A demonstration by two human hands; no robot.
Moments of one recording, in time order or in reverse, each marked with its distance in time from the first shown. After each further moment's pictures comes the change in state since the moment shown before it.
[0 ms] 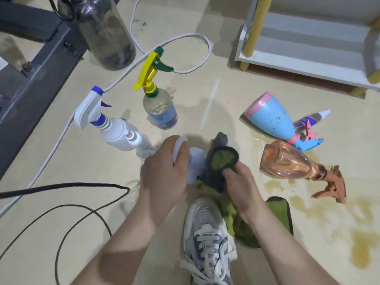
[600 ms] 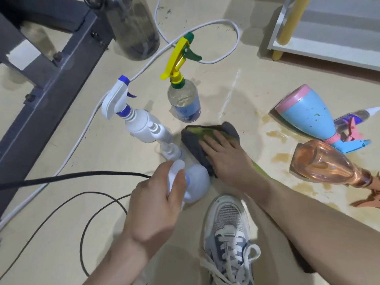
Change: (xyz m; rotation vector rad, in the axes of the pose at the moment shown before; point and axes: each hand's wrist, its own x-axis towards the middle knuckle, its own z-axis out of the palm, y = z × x) left_hand -0.040 -0.045 -0.042 0.172 -0.036 0.008; right_hand 0.090 0.048 0.043 -1.394 -0.304 -0.749
